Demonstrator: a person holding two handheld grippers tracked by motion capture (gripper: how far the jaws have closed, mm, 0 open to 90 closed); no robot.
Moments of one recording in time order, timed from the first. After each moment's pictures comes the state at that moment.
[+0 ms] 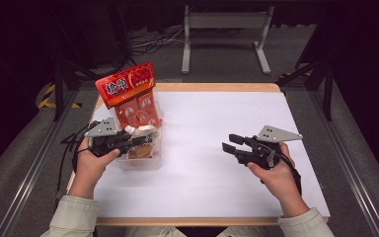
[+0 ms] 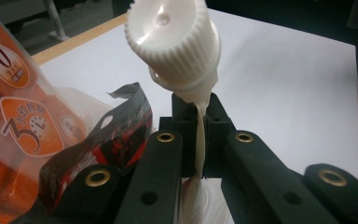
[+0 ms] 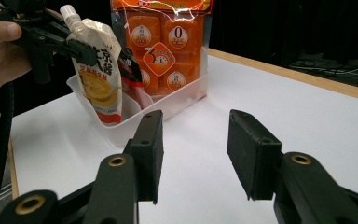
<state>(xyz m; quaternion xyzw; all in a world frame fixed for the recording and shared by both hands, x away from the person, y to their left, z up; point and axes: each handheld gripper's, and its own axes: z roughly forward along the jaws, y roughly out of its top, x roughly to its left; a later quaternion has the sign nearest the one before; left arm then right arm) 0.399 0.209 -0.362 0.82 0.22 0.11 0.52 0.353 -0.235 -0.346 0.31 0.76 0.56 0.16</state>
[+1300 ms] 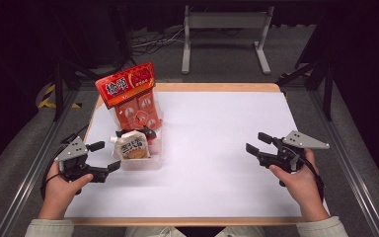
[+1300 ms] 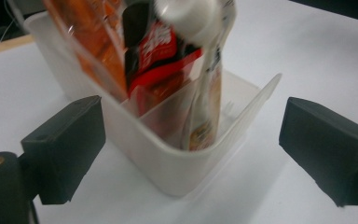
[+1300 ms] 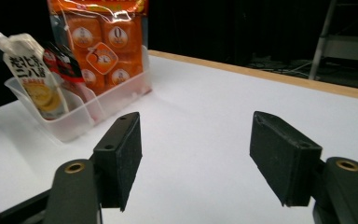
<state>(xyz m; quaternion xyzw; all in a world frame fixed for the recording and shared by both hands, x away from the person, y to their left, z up) 0.351 0.275 -0.394 0.79 0.32 0.17 0.50 0.348 -0.296 -0.365 0.37 0.72 0.55 0.22</state>
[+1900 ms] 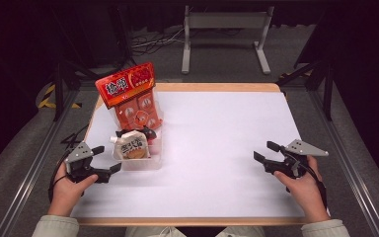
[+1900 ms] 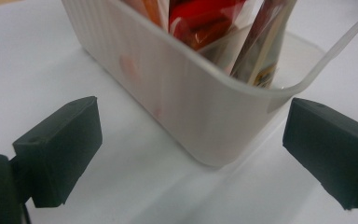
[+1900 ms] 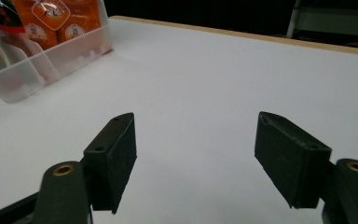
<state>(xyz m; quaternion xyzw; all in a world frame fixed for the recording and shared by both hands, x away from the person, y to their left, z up) 0.366 0.279 -0.435 0.79 0.36 0.17 0.46 0.352 -0.325 -0.411 0.40 0.73 0.50 0.24</state>
